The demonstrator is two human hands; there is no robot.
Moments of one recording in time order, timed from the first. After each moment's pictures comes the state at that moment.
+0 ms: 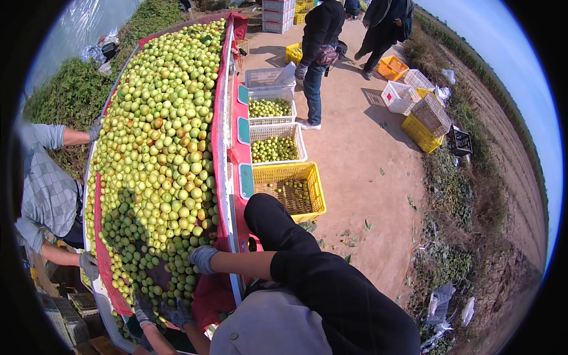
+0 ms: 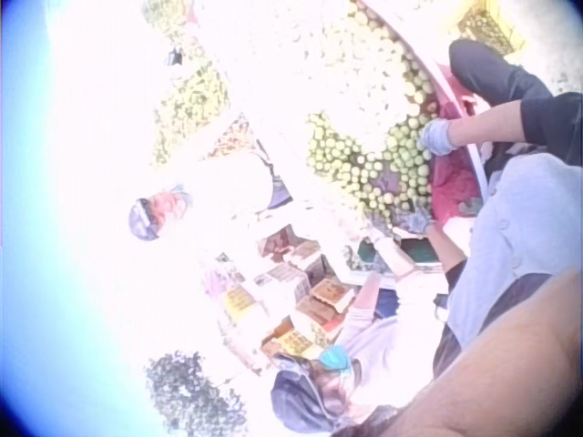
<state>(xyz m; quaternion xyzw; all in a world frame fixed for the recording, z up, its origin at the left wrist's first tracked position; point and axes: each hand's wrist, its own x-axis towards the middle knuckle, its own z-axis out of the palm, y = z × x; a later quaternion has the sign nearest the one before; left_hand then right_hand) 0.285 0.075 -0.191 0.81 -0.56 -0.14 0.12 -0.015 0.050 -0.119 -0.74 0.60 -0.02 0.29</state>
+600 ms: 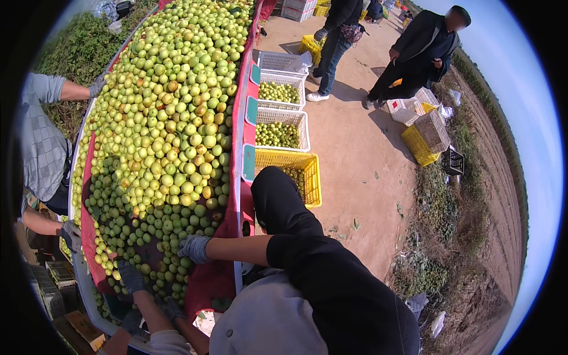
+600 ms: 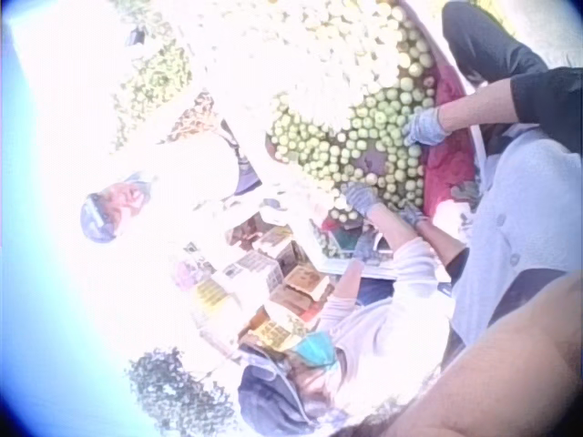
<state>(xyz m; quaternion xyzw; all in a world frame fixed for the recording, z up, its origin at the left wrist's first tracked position) 0.329 -0.069 -0.171 0.46 -0.73 0.19 -0.47 0.016 0.033 -0.162 -0.81 0.49 -0.06 0.30</state>
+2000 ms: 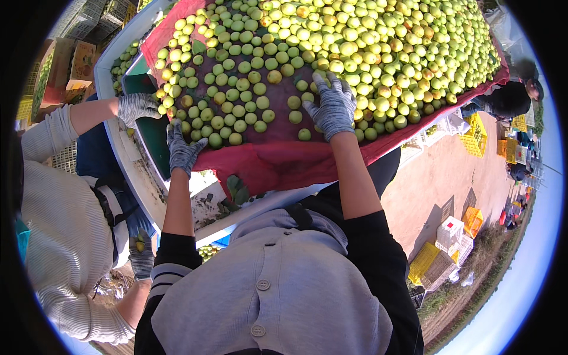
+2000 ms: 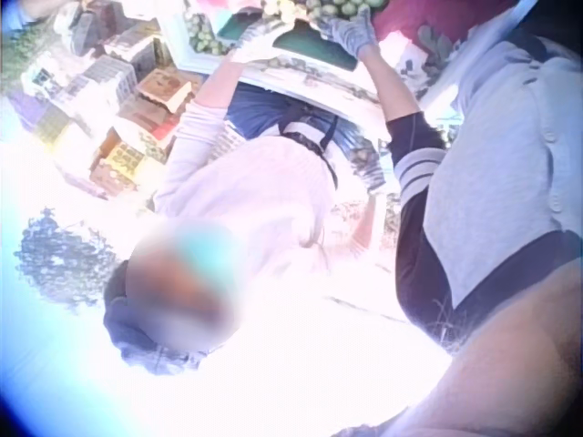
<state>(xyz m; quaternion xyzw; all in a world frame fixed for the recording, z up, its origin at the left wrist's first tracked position) 0.325 0.135 -0.193 0.85 -0.45 -0.21 0.17 -0.021 -0.022 -0.104 -0.80 0.59 -0.08 0.04</state>
